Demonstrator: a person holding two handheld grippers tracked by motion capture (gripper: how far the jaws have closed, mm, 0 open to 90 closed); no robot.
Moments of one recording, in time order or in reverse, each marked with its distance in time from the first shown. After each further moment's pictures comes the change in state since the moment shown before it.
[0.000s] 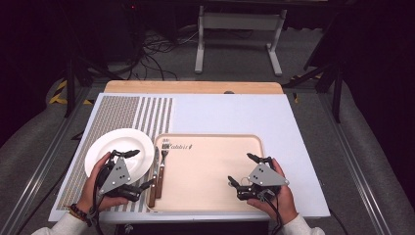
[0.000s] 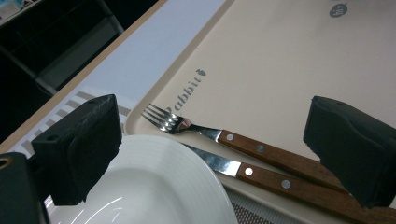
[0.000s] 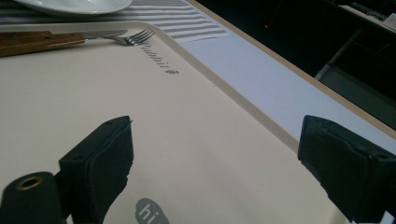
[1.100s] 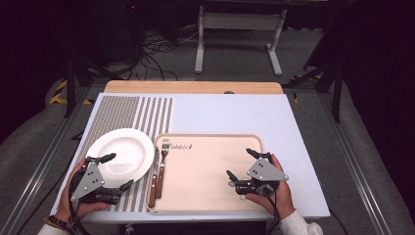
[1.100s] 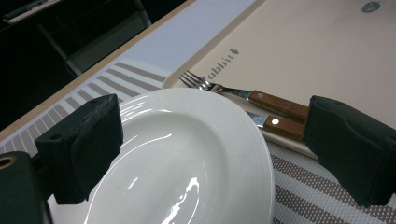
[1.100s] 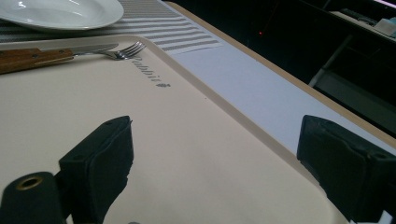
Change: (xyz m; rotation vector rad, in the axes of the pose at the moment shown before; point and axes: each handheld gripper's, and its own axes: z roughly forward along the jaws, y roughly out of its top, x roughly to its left) left arm 0.009 -0.037 -0.040 -0.026 0.101 -0.101; right arm -0.006 0.006 0.008 -0.032 -0.019 0.022
